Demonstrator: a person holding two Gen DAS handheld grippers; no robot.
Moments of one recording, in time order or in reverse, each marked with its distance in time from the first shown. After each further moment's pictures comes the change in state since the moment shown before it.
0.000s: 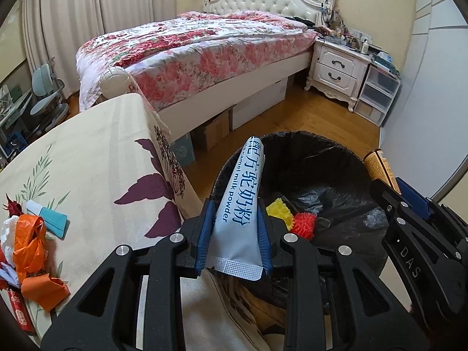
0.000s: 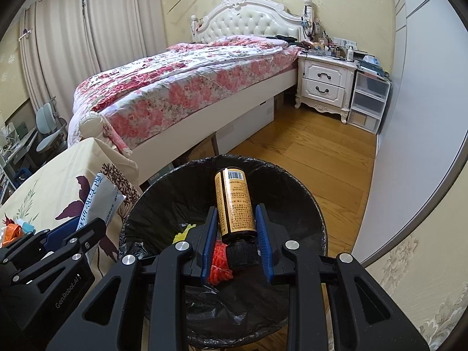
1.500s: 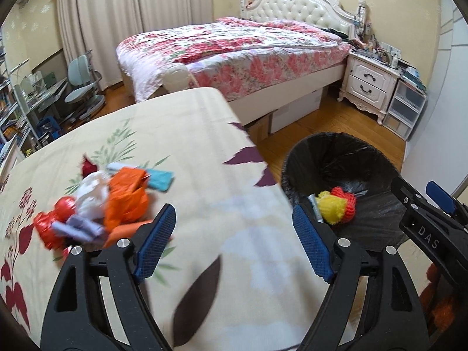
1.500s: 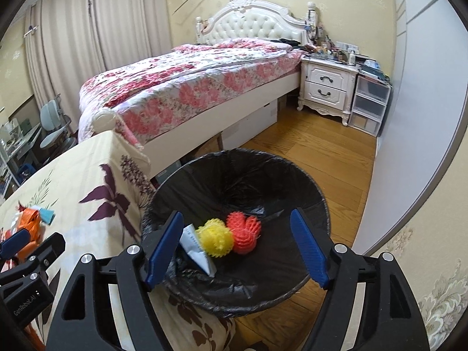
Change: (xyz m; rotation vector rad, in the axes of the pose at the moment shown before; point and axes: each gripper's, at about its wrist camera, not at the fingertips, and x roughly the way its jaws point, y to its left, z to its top) left arm -0.076 0.069 -0.038 -0.098 -0.028 0.156; right arm -0.036 0.025 -0.015 -0.028 -0.008 0.016
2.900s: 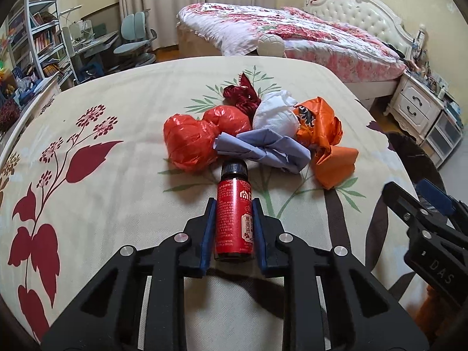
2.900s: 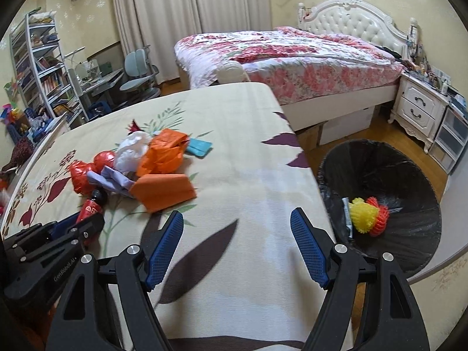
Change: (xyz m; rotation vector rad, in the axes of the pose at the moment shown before) left arm -0.027 0.152 -0.074 -0.228 0.080 0.119; right arm -0.034 0.159 -0.053 -0.286 0.094 0.355
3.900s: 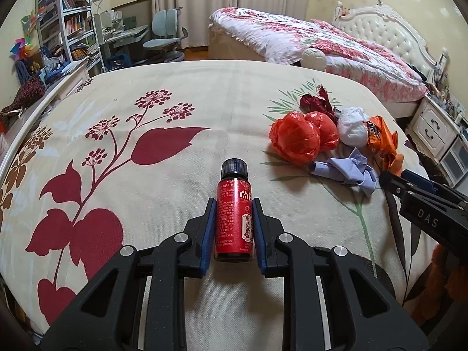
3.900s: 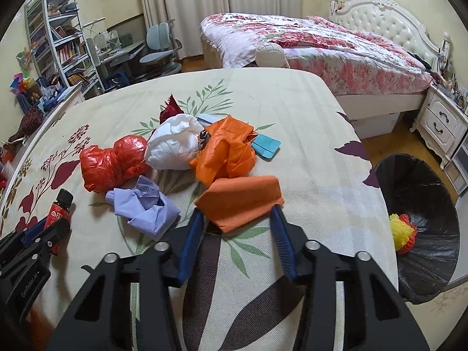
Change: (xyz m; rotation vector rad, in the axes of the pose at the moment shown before) left arm -0.017 0.077 -0.013 -0.102 -0.035 0.075; right arm 0.037 0.056 0.014 -0.107 0.096 0.045
